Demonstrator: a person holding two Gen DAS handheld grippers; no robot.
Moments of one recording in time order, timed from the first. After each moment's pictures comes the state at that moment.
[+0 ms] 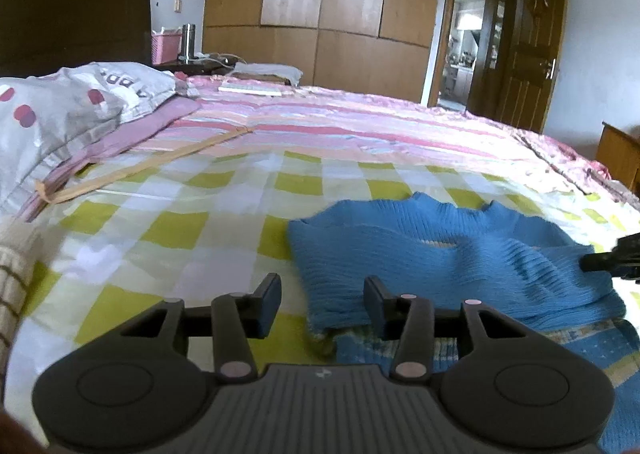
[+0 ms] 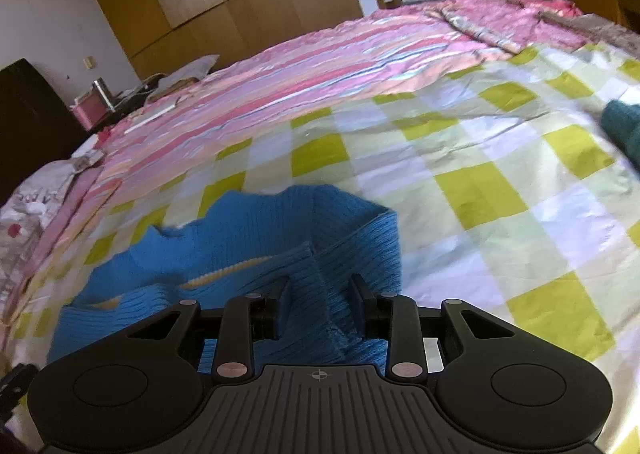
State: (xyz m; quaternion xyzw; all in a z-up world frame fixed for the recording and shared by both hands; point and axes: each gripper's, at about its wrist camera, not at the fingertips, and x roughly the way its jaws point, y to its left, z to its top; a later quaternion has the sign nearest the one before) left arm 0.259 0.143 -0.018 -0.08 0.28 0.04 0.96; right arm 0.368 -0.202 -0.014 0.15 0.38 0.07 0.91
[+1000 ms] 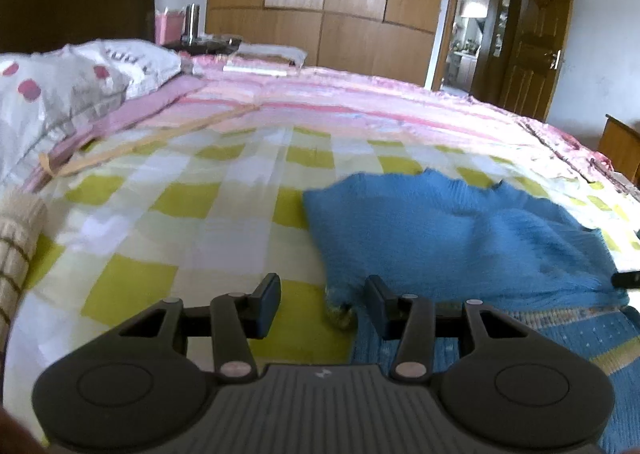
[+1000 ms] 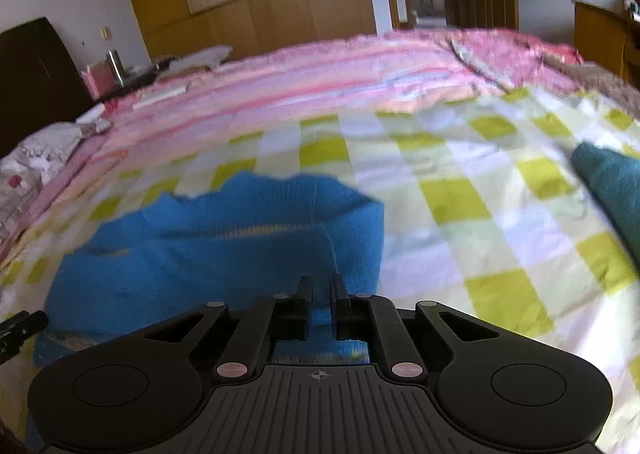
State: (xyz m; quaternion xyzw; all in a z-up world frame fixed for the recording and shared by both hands) left arm 0.250 0.156 -0.030 -0.09 0.30 0.04 0.95; right arm 0.326 -0.193 -0.002 0.07 0.40 0.07 0.91
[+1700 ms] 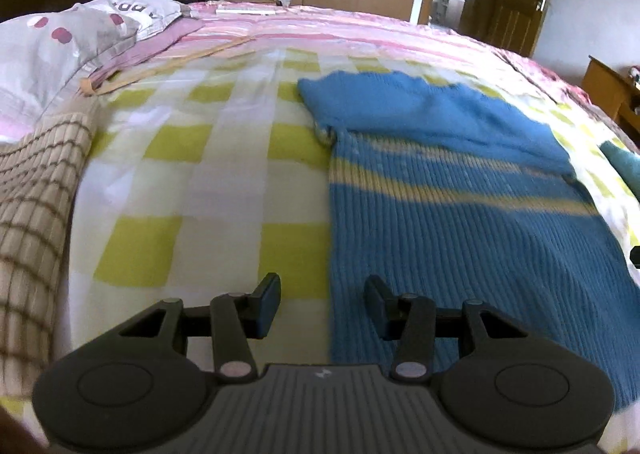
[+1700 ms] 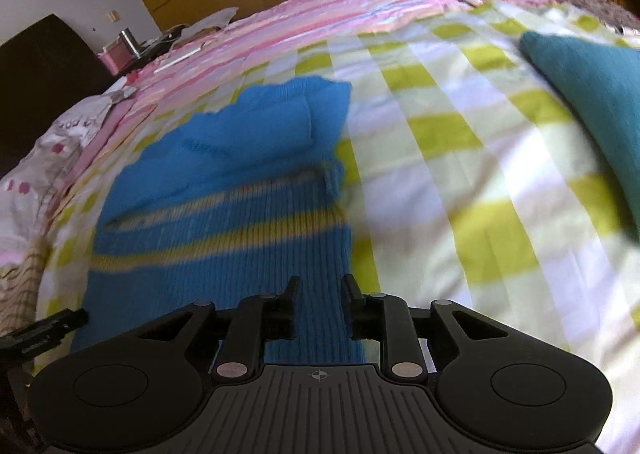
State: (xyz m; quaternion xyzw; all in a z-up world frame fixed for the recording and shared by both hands) left arm 0.131 0.138 -0.029 -0.07 0.39 0.01 0.92; right arm 0.187 -0.250 0.003 0.13 0.44 0.11 0.88
